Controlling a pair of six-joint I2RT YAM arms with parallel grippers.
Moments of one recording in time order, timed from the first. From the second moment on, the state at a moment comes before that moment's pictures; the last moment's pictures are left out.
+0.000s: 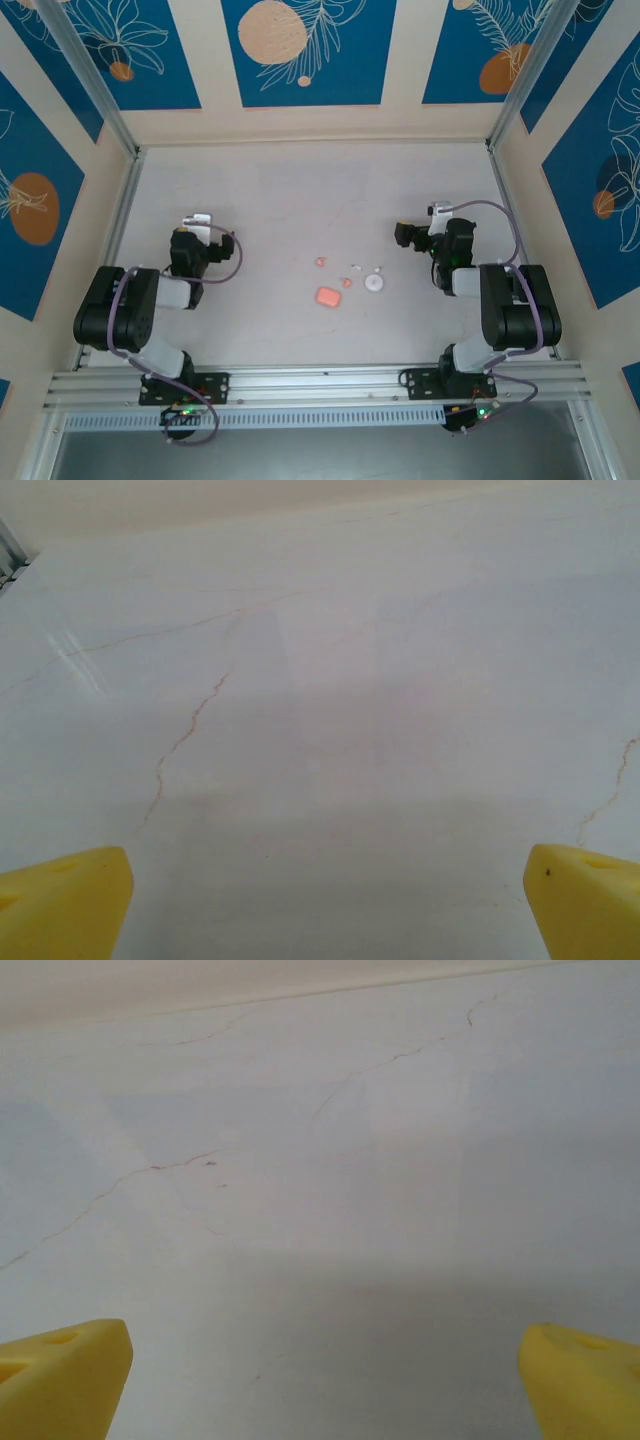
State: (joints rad) left arm -0.07 1.57 0.36 0.83 -0.09 0.06; right arm -0.03 1.52 0.42 0.69 -0.26 0.09
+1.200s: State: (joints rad) left arm -0.07 1.57 0.36 0.83 -0.08 0.06; right arm -0.03 1.52 0.42 0.69 -0.26 0.09
